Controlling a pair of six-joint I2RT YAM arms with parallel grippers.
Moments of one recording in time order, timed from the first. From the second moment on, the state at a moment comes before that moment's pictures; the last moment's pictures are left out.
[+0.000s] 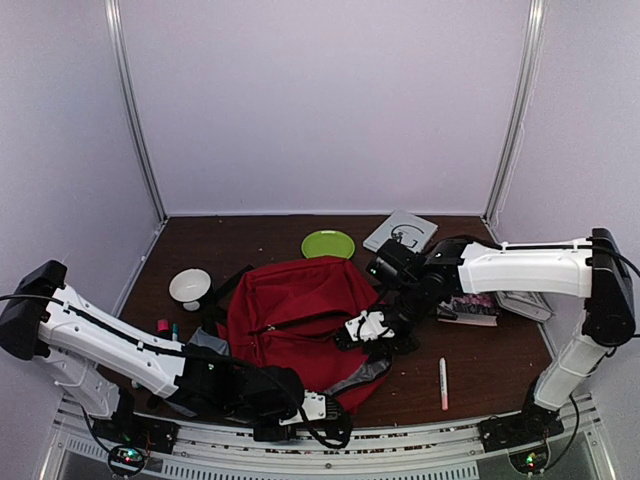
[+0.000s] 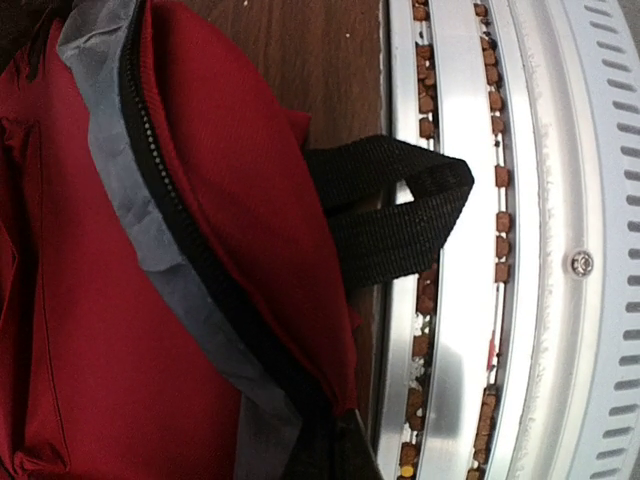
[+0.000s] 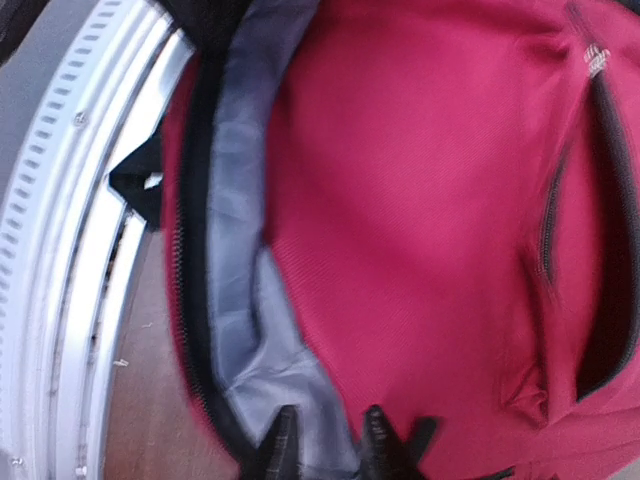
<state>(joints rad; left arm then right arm) -1.51 1.54 0.81 -0.31 -0.17 0.10 0.92 1.62 1.17 -0.75 -0.38 -0.92</state>
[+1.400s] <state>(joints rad) -1.51 1.52 0.79 -0.31 -0.17 0.08 0.89 1.88 1.30 -0.87 -0.33 -1.04</state>
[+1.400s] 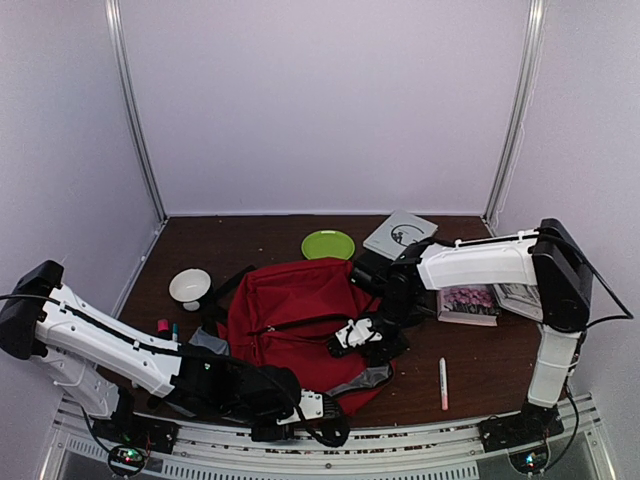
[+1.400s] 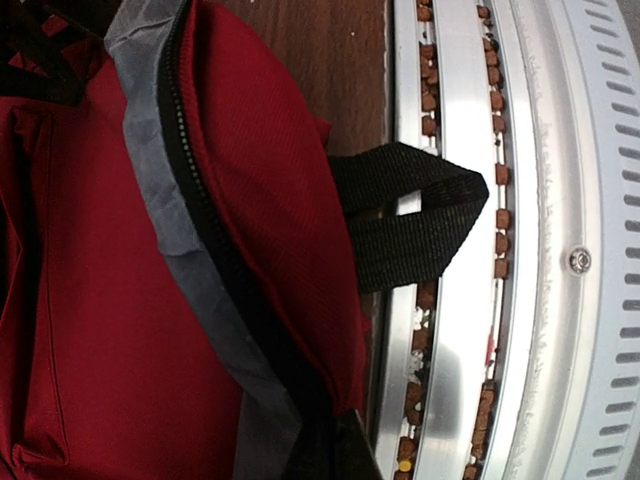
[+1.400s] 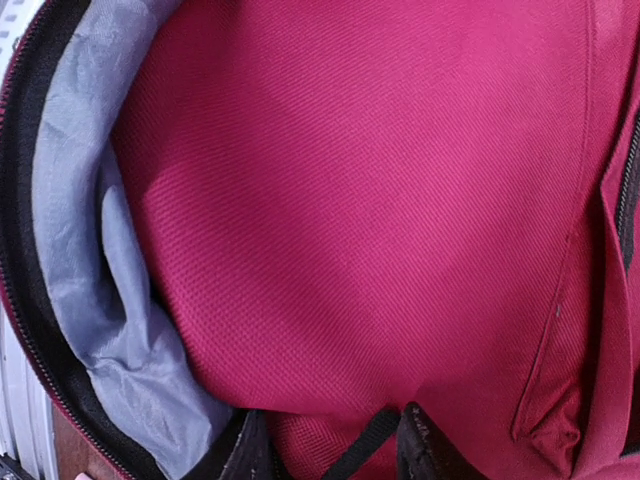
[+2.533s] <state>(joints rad) -1.54 1.19 0.96 -0.56 -0.65 0.03 0.67 1.66 1.45 -0.51 -0.63 -0.25</state>
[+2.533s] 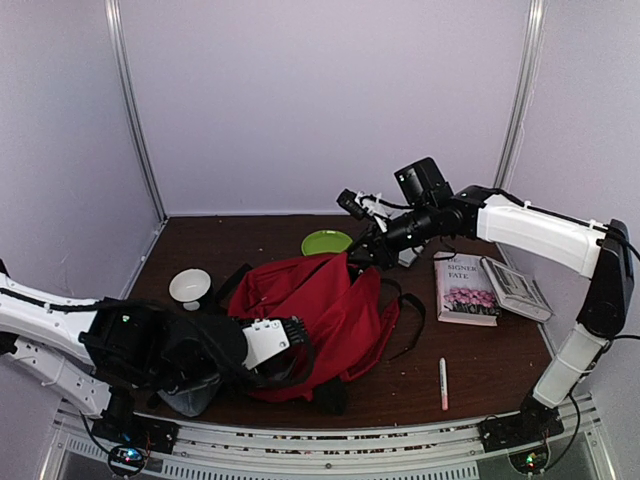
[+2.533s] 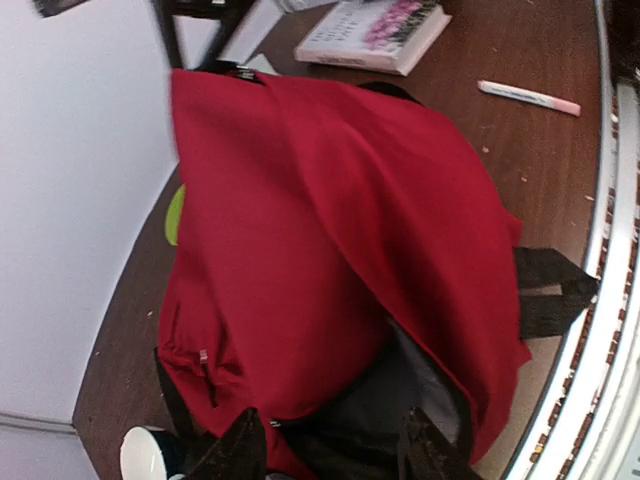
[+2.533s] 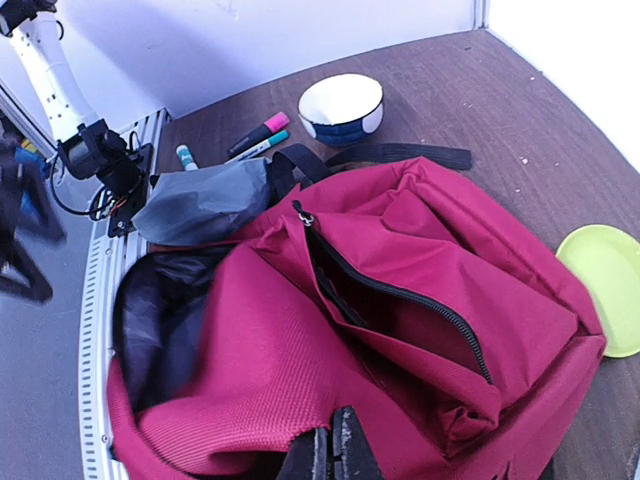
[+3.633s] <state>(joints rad) -1.39 1.69 0.83 -0.01 -0.65 0.36 0.67 1.68 1.24 -0.35 -0.74 0.03</state>
